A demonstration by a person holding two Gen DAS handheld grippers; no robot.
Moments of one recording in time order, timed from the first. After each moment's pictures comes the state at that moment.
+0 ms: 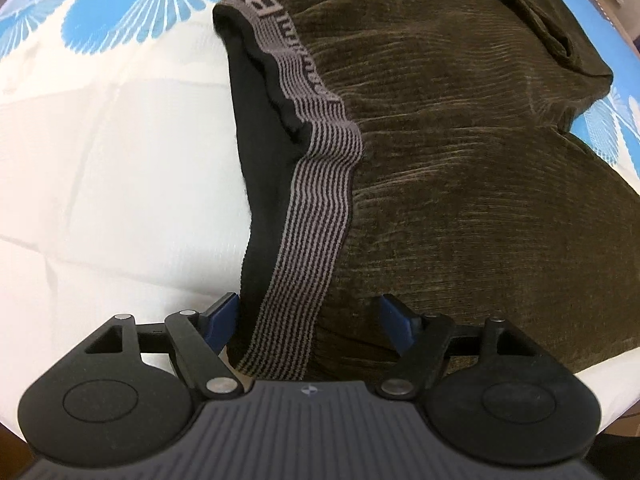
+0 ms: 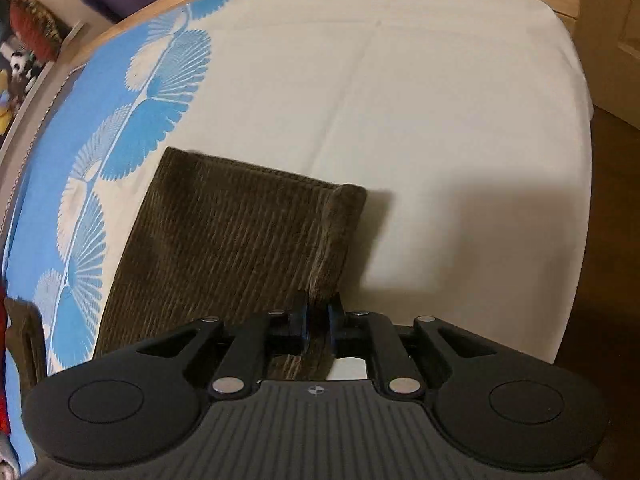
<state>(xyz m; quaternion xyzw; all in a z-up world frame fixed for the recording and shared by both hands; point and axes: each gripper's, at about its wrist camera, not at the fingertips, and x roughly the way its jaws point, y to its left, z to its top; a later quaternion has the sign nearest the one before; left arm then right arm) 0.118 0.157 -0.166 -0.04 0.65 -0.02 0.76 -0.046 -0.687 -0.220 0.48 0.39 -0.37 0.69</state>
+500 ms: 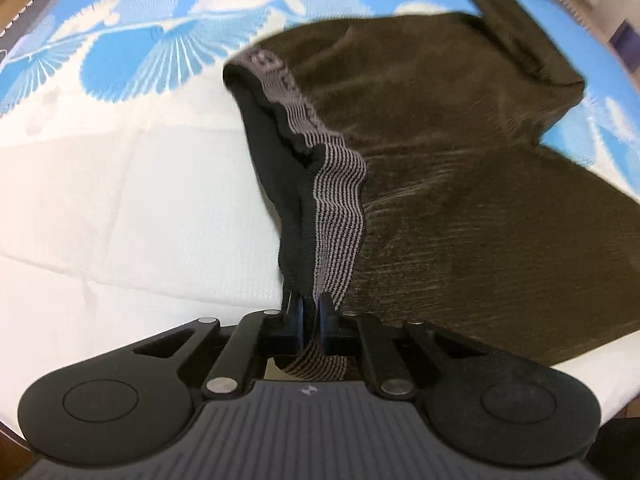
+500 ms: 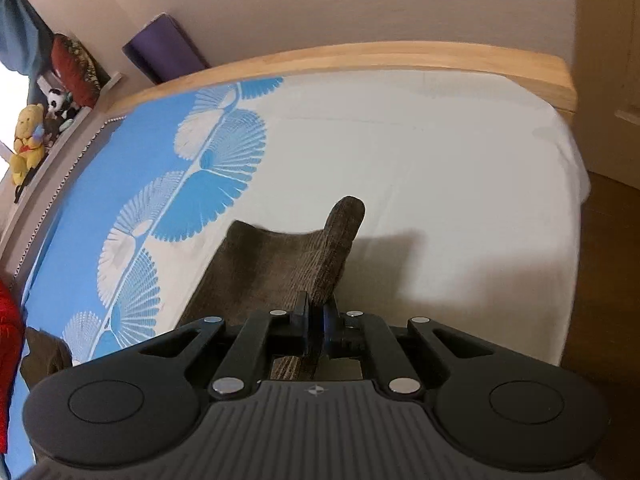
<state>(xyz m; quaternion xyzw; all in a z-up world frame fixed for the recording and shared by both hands) 0.087 0.167 -0.119 -0.01 0.59 -0.03 0.81 -0.047 -0.668 -0.148 0.43 0.32 -0.40 0.74</state>
